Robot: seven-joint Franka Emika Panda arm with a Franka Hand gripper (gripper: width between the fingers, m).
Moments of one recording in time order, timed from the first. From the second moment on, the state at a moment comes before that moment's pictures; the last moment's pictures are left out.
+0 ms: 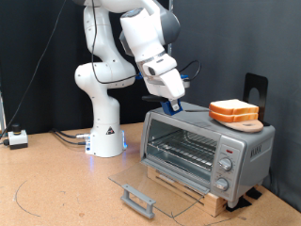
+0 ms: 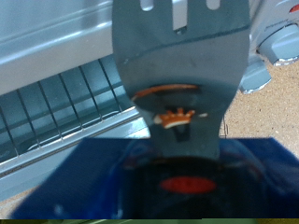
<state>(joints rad) 0.13 -0.44 -0.05 -2.59 0.48 2.33 -0.98</state>
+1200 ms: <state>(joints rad) 0.14 -0.41 0.02 -2.58 0.45 2.29 -0.90</state>
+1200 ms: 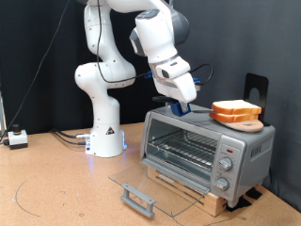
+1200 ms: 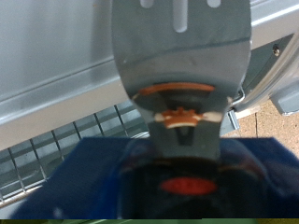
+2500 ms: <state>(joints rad) 0.15 -0.40 0.13 -2.57 0.44 2.32 -0.76</state>
